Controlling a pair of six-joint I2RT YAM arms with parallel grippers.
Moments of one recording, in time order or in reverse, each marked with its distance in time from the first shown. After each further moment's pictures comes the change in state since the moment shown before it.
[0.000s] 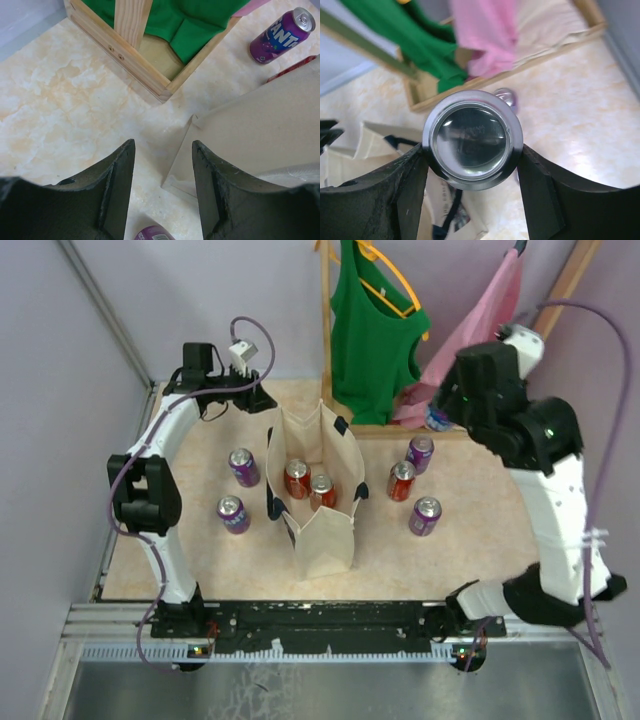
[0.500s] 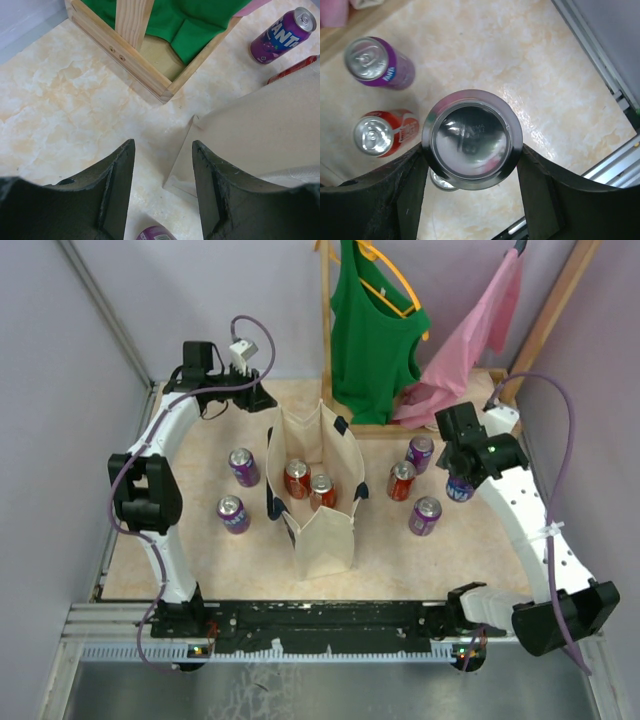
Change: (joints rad) left arm 0.000 0.013 0.032 -0.017 0.002 0.007; right arm -0.197 -0.240 -0.750 0.113 0.085 0.087
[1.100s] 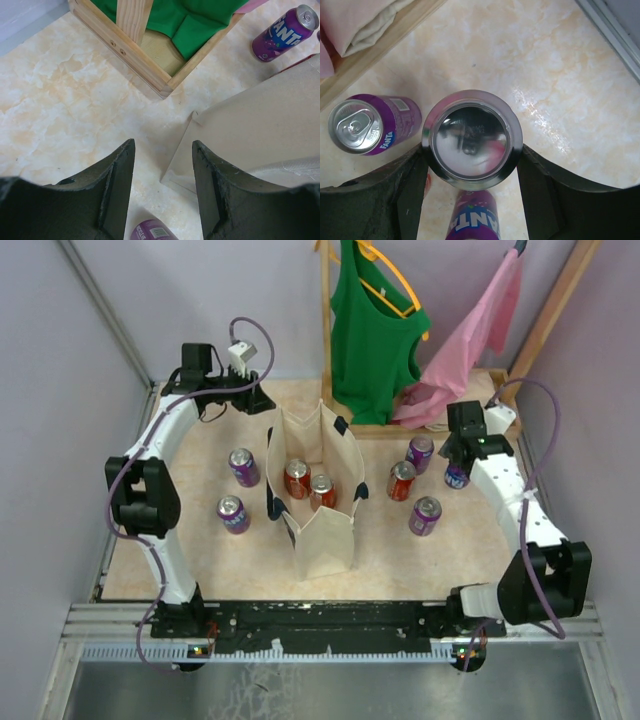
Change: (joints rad) left arm 0.000 -0.033 -0.035 -0.011 -0.024 -0.002; right arm -0.219 0.125 -0.237 0.453 -0.122 -0.108
